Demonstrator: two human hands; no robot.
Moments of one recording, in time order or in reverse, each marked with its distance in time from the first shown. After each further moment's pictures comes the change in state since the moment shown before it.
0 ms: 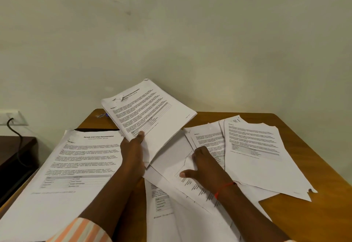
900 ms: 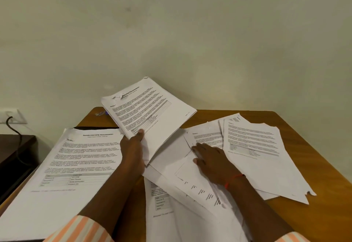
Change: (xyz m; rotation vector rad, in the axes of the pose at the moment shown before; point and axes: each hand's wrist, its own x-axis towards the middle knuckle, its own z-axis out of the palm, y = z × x) left_hand 0.001 -0.001 0.001 -0.026 -0.005 -0.015; right_hand 0.008 0.031 -0.014 -0.290 -0.032 -0.131
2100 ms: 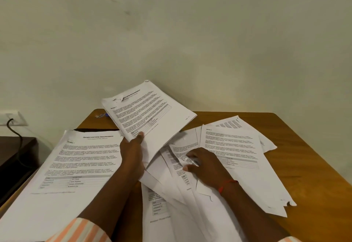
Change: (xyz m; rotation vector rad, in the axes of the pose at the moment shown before) left_hand 0.003 -0.005 -0.002 0.037 0.004 0.049; right_hand -0.003 -0.025 0.004 0.472 0.089 0.149
